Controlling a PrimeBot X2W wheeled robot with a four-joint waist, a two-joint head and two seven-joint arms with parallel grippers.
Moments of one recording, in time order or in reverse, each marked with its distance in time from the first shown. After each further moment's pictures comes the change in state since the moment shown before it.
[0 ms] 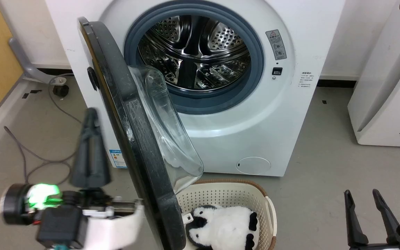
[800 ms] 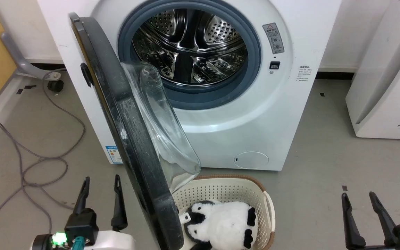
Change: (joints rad) left arm 0.084 -0.057 0.087 0.473 -0.060 -0.012 0.001; right arm 0.000 -0.003 0.009 0.021 -0.010 0.000 0.000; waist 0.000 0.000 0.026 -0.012
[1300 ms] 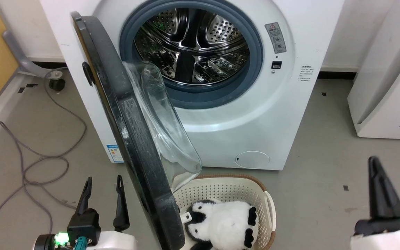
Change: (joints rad) left arm 0.000 -0.001 -0.008 0.002 -0.001 0.002 0.000; right arm -0.071 -0.056 0.038 -0.170 0.098 0.000 -0.001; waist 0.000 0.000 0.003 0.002
